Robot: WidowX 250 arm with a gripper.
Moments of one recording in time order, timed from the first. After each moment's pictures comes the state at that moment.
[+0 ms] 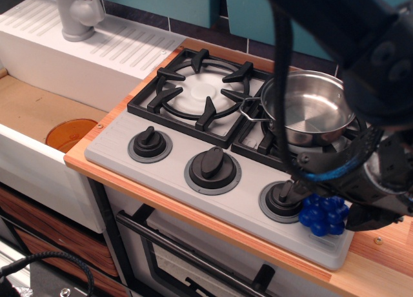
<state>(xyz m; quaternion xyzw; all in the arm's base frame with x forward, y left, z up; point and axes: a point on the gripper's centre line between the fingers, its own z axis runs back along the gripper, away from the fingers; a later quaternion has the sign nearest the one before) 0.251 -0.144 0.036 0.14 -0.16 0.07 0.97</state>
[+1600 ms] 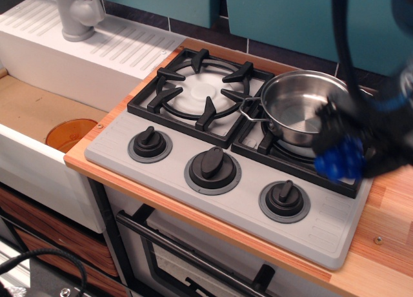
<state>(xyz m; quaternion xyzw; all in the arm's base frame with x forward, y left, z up) 0.299 -0.127 0.074 0.17 -0.10 0.07 0.98</state>
